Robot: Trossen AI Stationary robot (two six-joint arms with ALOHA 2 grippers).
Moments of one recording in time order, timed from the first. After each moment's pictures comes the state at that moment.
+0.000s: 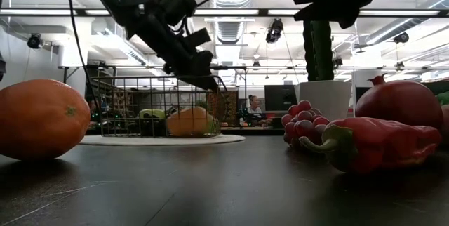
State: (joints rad) left arm 0.27 1.57 0.89 0.12 -0.32 0.01; right arm 0.39 1.14 0.63 0.15 0.60 0.25
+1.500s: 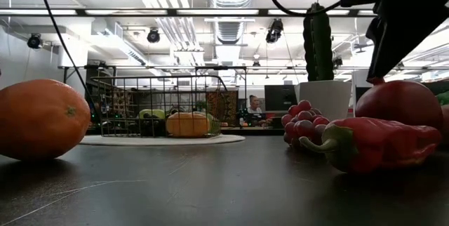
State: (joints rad) left arm -0.18 1.24 0.87 0.29 -0.29 0.17; right arm 0.52 1.46 0.97 -0.81 0.33 0.87
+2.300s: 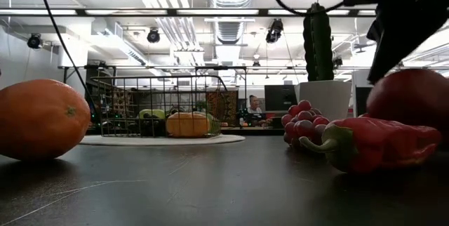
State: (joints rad) left arm -0.18 1.24 0.86 0.29 -0.29 0.20; right arm 0.53 1.44 0.93 -0.77 0.37 0.86
